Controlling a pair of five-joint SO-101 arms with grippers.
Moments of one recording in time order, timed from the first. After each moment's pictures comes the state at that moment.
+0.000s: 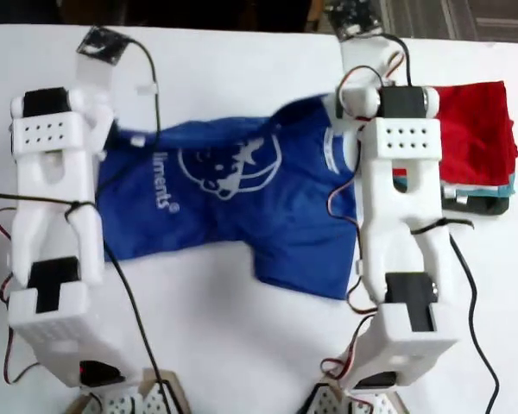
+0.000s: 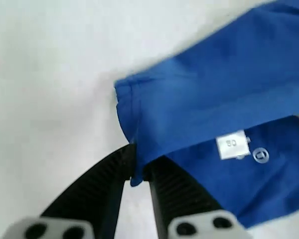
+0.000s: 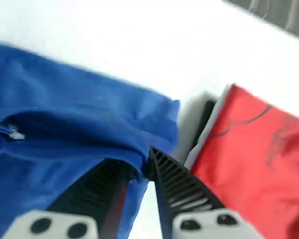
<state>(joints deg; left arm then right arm) -17.5 13.0 -14.5 77.7 -25.9 -5.7 9.6 -21.2 74.6 22.7</state>
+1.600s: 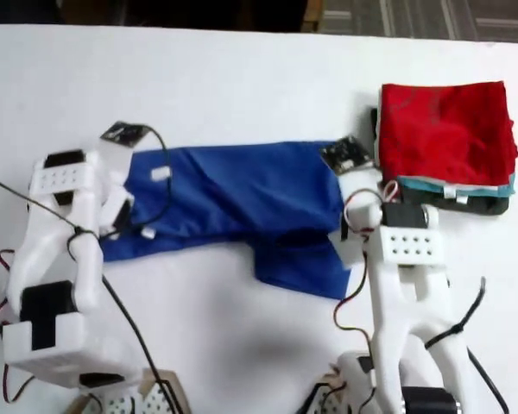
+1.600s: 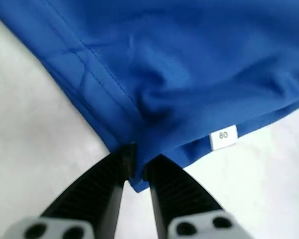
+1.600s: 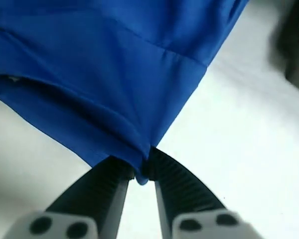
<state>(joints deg) -19.1 3.2 24.0 70.8 -28.4 -1.6 -28.5 45.1 68.3 30.3</state>
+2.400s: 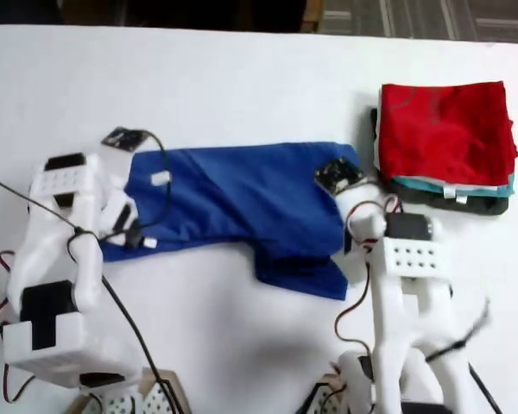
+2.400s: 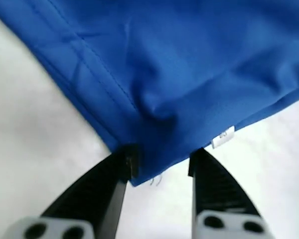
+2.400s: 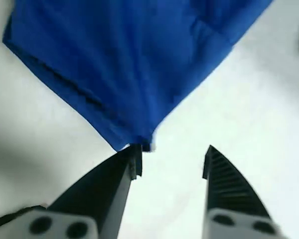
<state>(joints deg) -19.3 3.2 22.3 73.5 -28.3 -1.0 -34.9 43.9 77.7 37.7</state>
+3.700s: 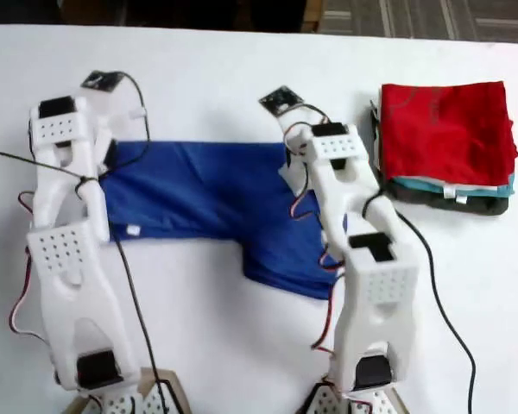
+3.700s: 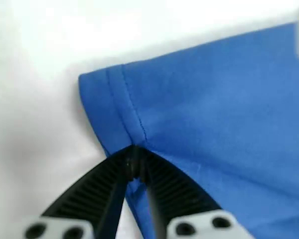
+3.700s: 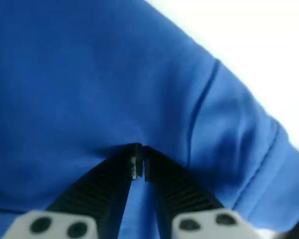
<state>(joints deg) -22.1 60.6 -55.3 87.4 -23.7 -12.3 36.4 -13.4 61.7 28.4</state>
